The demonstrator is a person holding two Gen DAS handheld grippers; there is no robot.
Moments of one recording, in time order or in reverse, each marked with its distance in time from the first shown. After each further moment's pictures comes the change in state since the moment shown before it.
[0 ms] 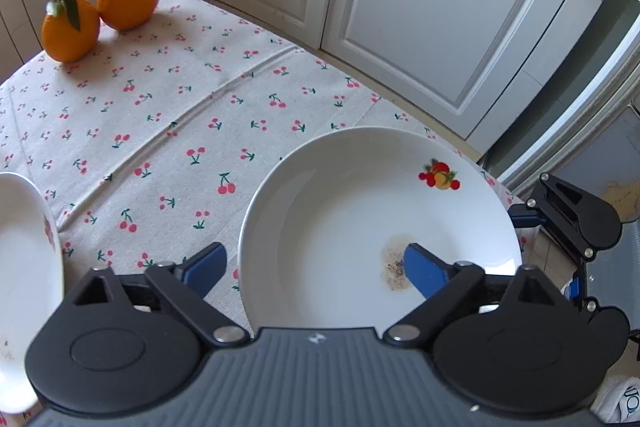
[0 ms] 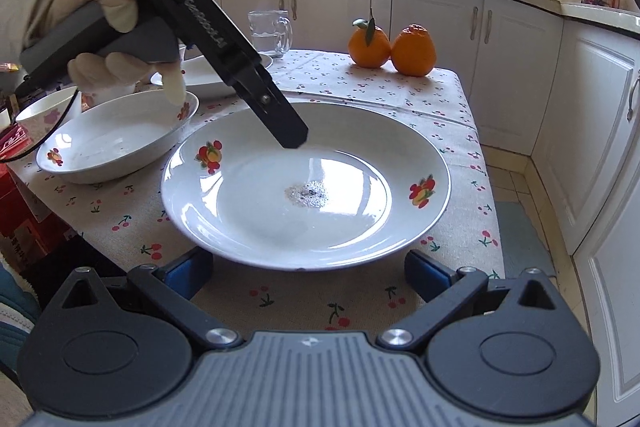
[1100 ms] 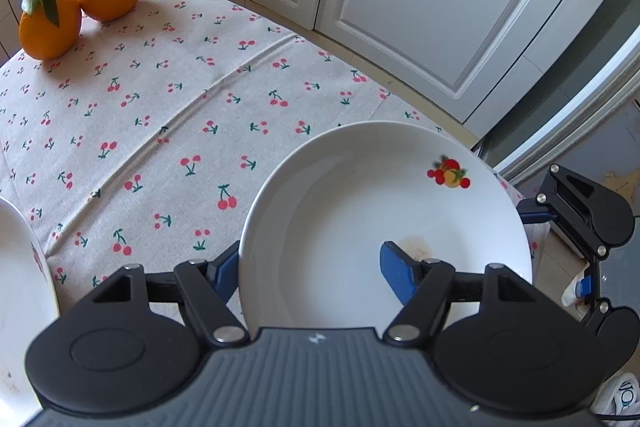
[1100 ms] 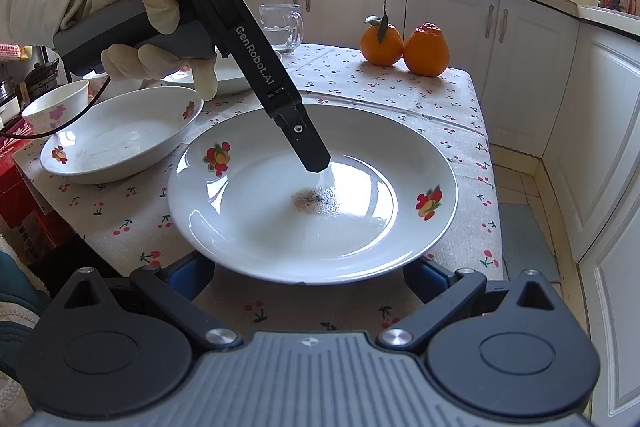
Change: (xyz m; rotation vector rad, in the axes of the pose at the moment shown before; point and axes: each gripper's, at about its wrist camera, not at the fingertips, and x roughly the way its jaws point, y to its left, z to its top) left arm 0.015 0.009 0.020 0.004 0.064 -0.023; right arm 0.005 -0.007 0.014 -0.030 0.040 0.027
